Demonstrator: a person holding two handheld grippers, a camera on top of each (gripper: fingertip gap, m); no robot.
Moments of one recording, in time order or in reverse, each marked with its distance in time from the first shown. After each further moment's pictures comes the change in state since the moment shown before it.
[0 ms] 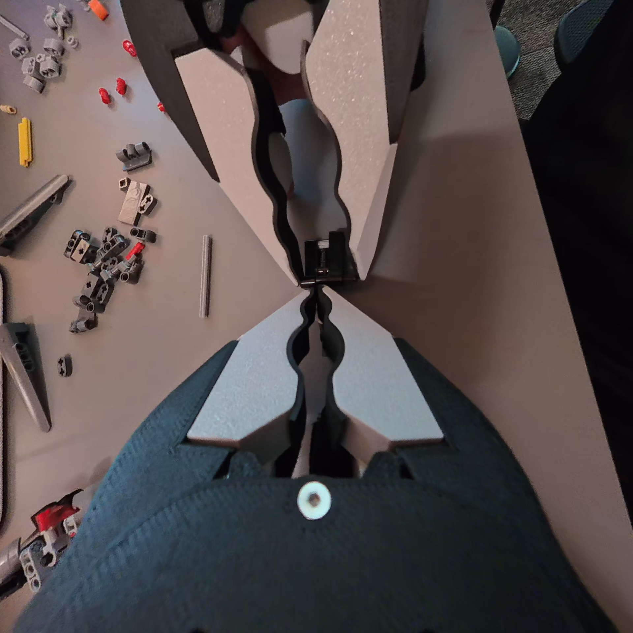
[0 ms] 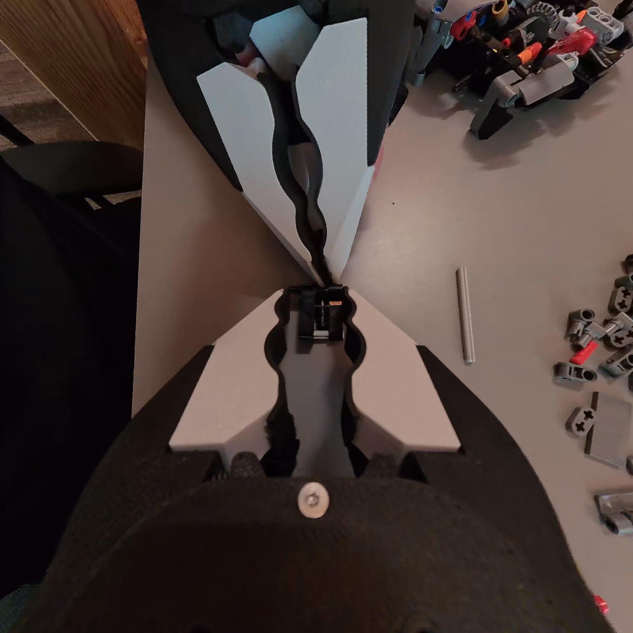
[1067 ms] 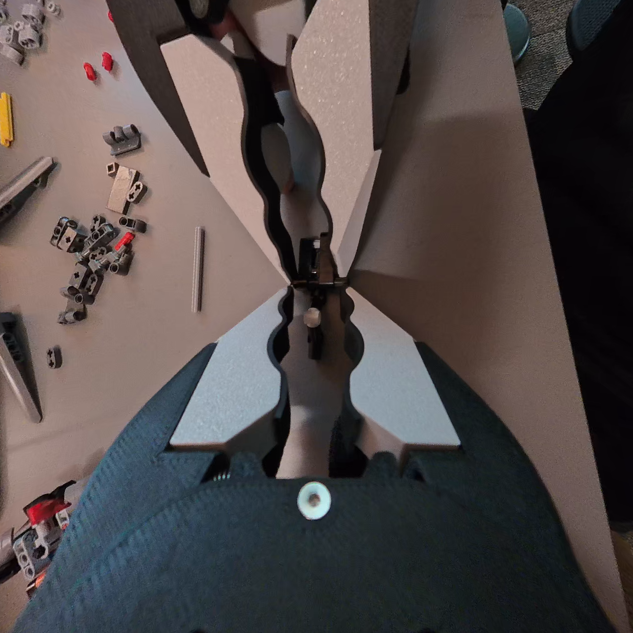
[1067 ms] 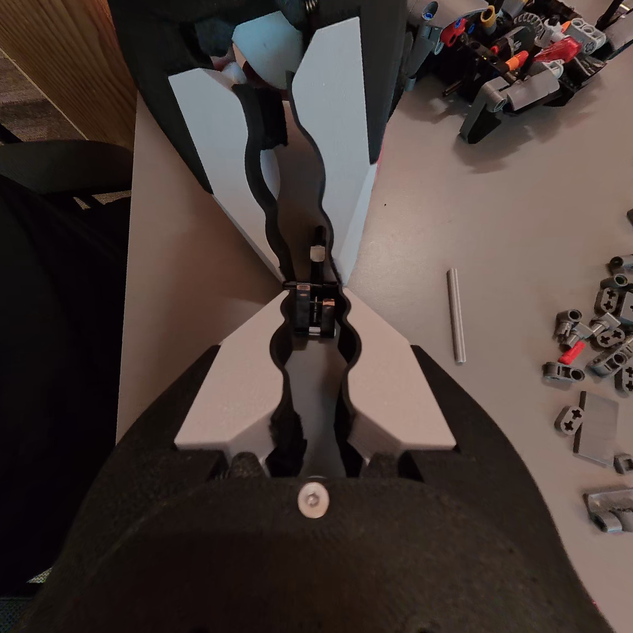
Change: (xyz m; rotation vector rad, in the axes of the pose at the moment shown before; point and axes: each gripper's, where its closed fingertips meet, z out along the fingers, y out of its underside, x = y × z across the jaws) left arm 0.003 0.003 0.002 -0.049 0.002 -0.024; right arm 0.006 0.000 0.001 0.013 0.019 -0.017
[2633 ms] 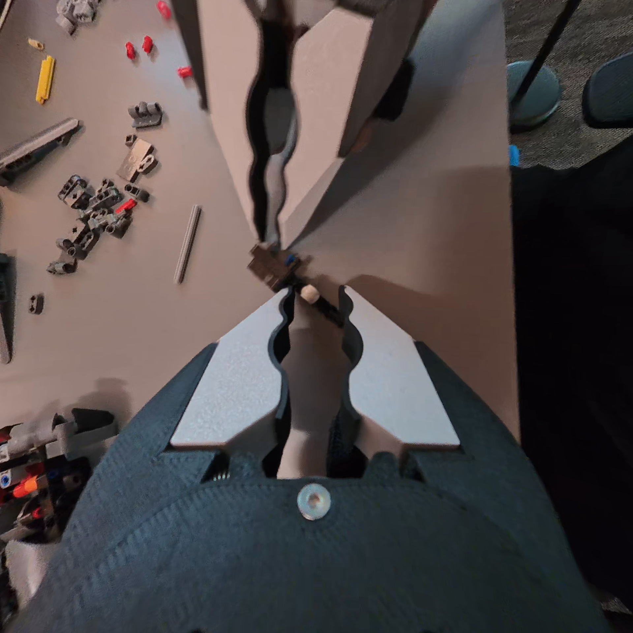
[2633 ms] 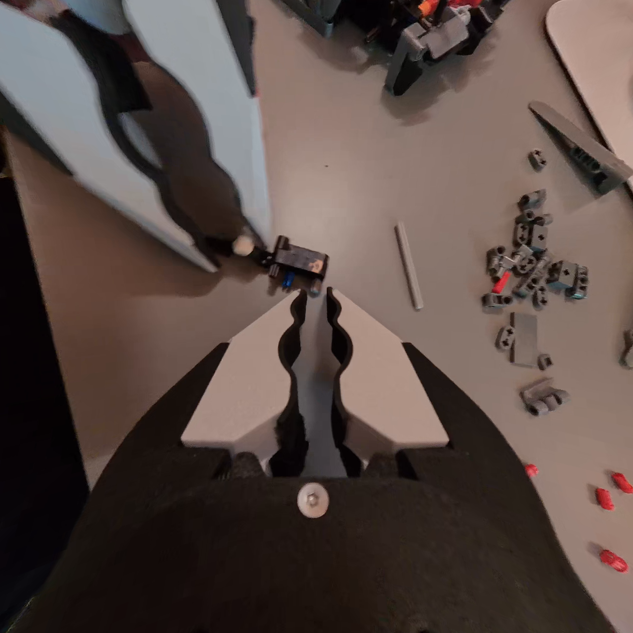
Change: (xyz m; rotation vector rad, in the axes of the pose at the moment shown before) left arm 0.016 -0.001 -0.007 0.048 -0.106 -0.149; right arm 0.019 0.016 -0.011 -0.101 0.271 0.043
